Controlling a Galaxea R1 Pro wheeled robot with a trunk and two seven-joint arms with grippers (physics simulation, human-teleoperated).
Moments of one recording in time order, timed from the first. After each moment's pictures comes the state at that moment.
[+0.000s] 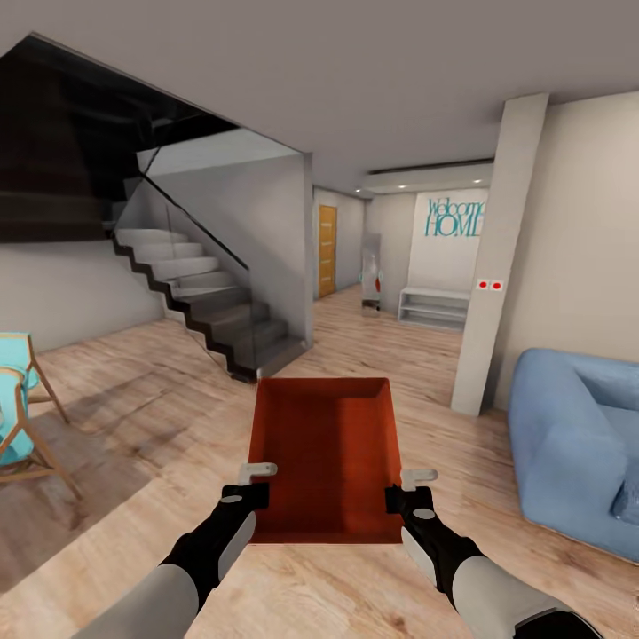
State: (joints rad) left arm -0.64 -0.11 -0.25 -0.52 0.25 0.22 0.30; right arm -0.71 0.07 0.24 -0.26 -0.15 -0.06 -0.23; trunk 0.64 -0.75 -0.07
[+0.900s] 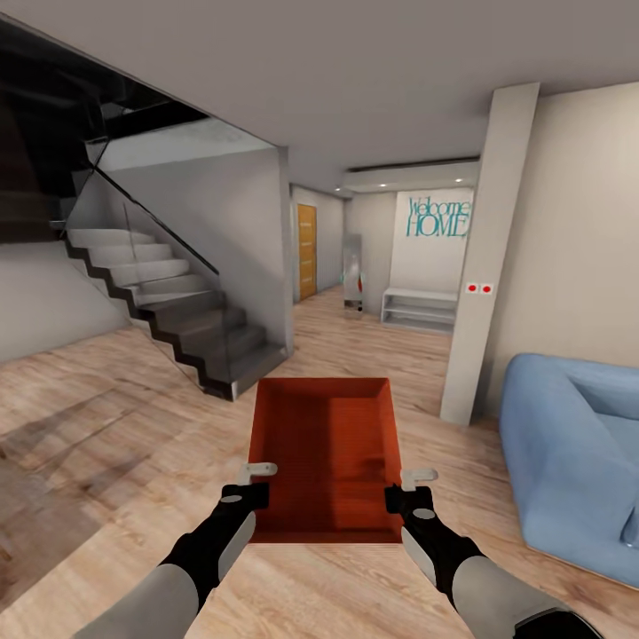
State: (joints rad) left arm -0.64 -0.11 -0.25 -0.52 0.25 0.22 0.30; right arm -0.71 0.07 0.24 -0.26 -0.15 -0.06 -0.23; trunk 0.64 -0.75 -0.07
